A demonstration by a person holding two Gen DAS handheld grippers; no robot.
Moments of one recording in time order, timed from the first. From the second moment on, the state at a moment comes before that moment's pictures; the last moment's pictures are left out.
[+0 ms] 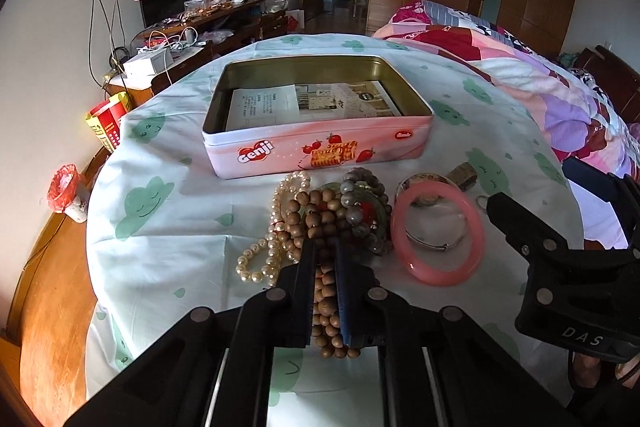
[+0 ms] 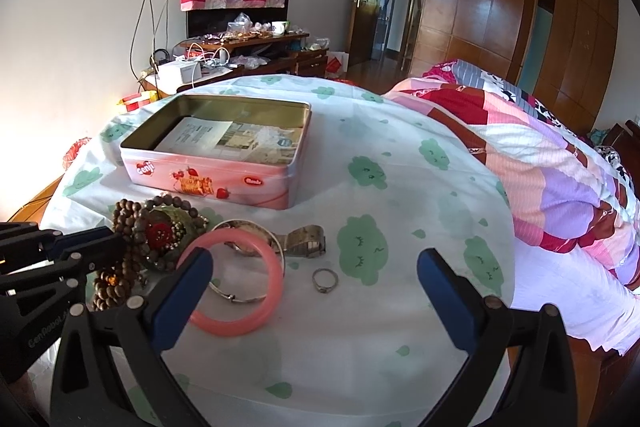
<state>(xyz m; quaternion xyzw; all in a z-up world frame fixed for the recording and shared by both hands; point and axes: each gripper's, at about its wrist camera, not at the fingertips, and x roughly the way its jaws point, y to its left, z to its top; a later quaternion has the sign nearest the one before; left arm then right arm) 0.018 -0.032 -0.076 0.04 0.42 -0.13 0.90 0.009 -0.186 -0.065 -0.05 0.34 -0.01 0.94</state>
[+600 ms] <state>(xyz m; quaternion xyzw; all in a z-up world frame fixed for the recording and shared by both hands) 0.018 -0.026 -0.056 0.07 0.39 -0.12 0.91 0.012 -0.186 -0.069 -0.05 0.34 -0.01 0.94</state>
